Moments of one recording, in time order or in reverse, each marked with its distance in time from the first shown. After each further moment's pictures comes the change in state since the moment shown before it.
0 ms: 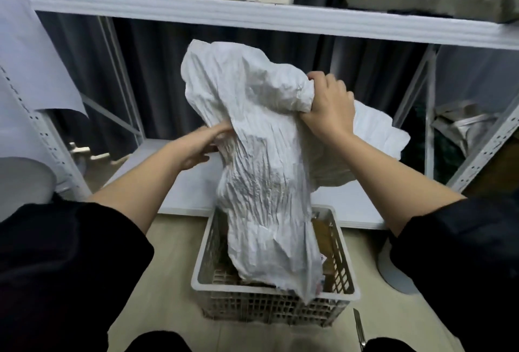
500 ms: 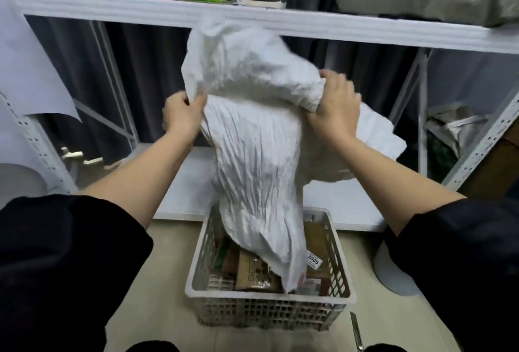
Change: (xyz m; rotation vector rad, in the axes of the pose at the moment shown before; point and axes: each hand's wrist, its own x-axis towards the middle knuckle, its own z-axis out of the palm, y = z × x) left_hand 0.027 0.030 -0.004 0.053 0.692 0.331; right_hand 0.003 0.015 -0.008 0.008 0.106 0.024
